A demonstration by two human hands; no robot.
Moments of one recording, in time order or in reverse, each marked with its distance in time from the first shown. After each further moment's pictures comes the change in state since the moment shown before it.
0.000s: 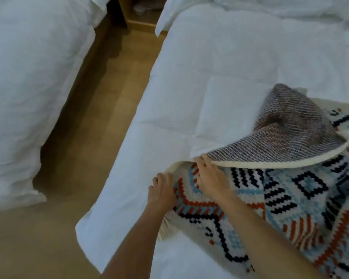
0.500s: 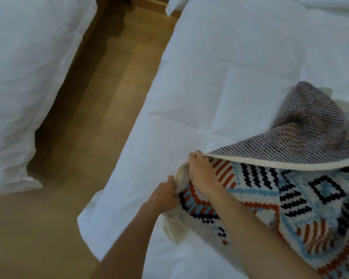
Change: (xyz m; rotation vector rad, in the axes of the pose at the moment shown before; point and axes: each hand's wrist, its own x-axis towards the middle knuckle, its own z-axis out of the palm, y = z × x) left_hand 0.017 -0.059 0.004 -0.341 -0.185 0.104; right_hand 0.043 -0.074 0.020 -0.012 0.008 -0.008
